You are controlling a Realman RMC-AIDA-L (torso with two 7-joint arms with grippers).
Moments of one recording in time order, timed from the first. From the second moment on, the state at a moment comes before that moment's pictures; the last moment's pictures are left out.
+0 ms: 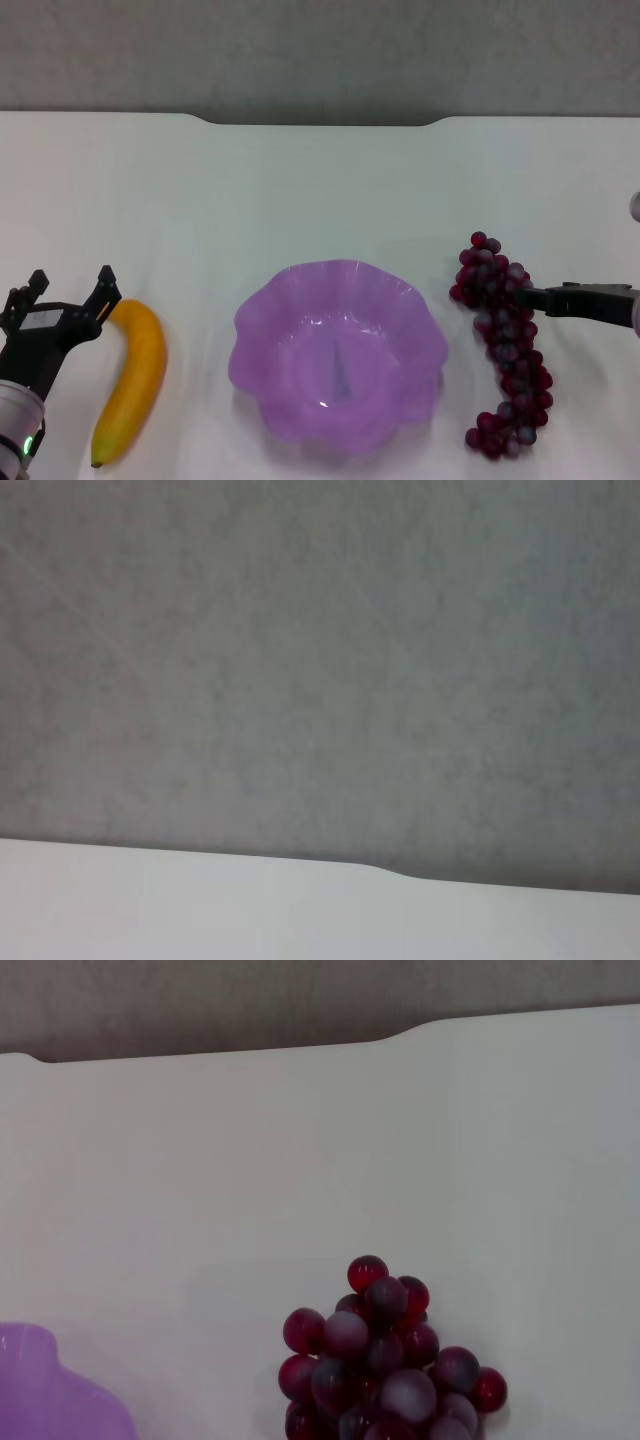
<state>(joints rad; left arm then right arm) -0.23 -2.04 -0.79 -0.50 2.16 0.93 -0.01 0.27 2.00 1.53 1.16 -2.35 0.62 -0.32</state>
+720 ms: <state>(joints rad) -0.23 -2.04 -0.79 -0.50 2.16 0.93 -0.01 0.33 2.00 1.47 1.05 -2.34 0.49 -0.37</state>
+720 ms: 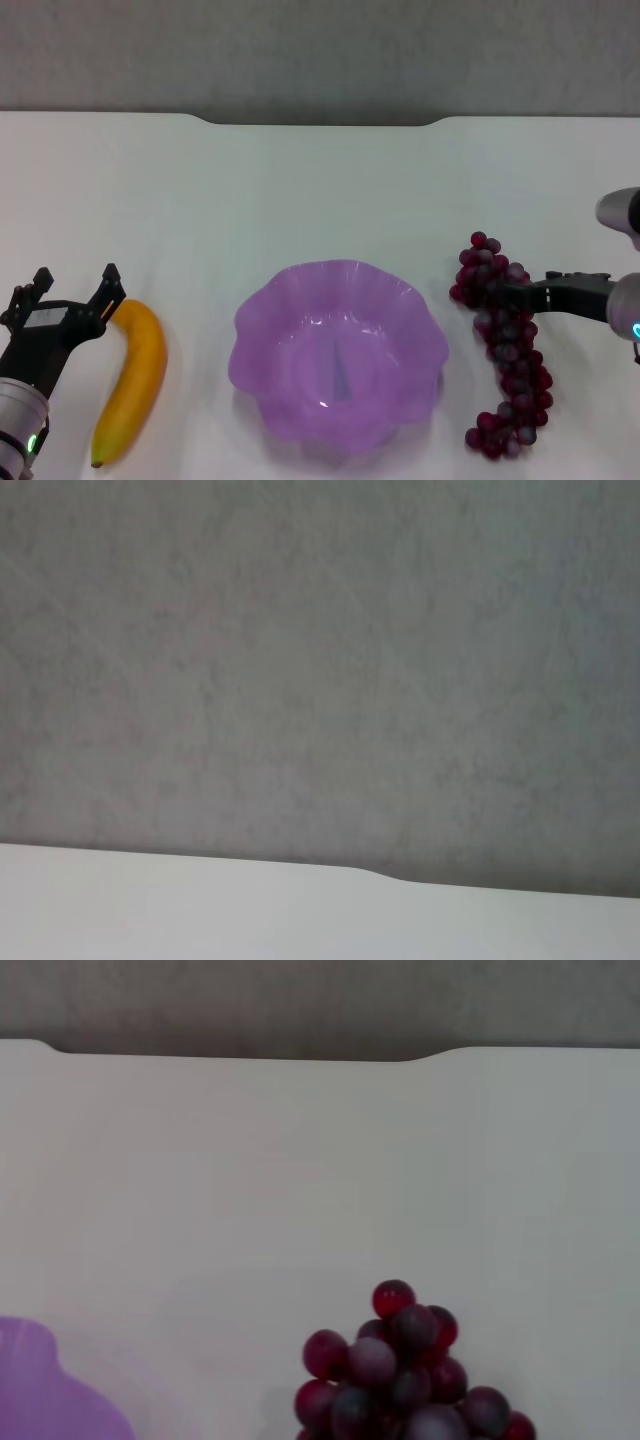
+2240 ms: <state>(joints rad) -0.23 -2.04 -0.79 -0.51 2.17 0.93 -0.01 0.39 2.00 1.30 0.86 -2.32 0.27 -0.40</state>
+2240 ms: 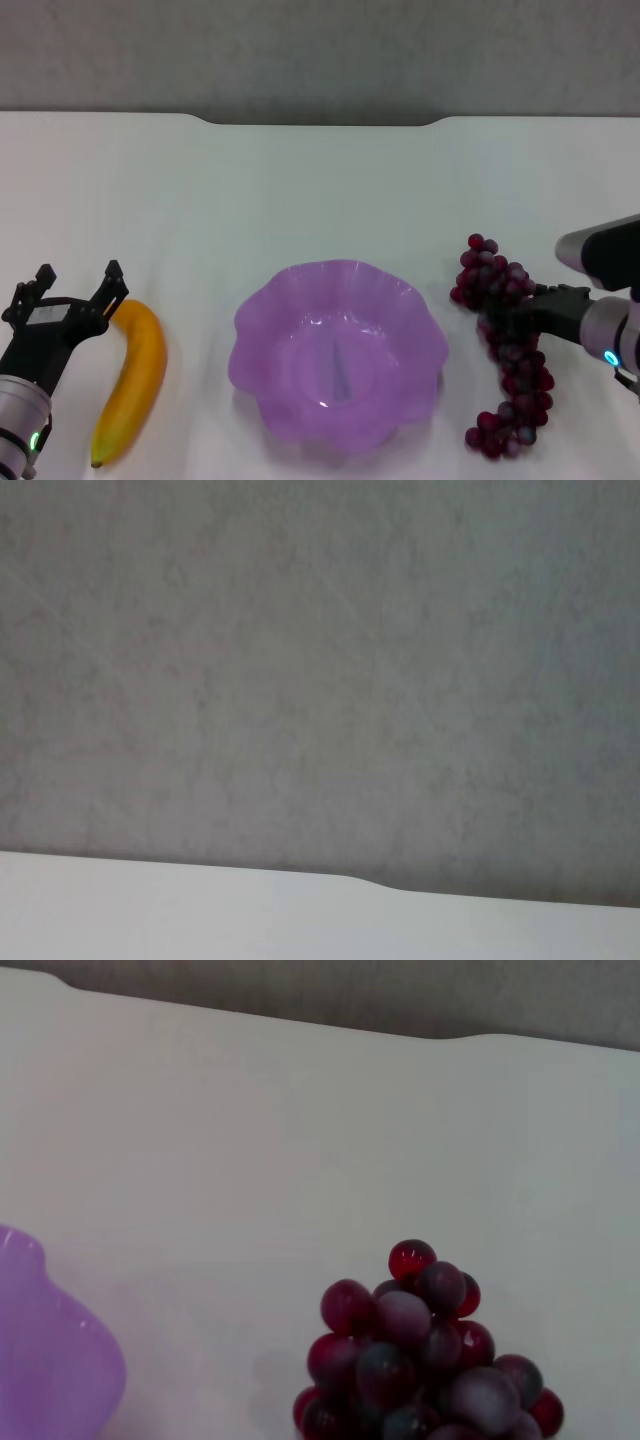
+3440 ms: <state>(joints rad) -0.23 -2.04 -0.79 -0.51 2.16 0.94 -0.01 0.40 2.00 1.24 0.85 -2.32 0.22 -0.40</state>
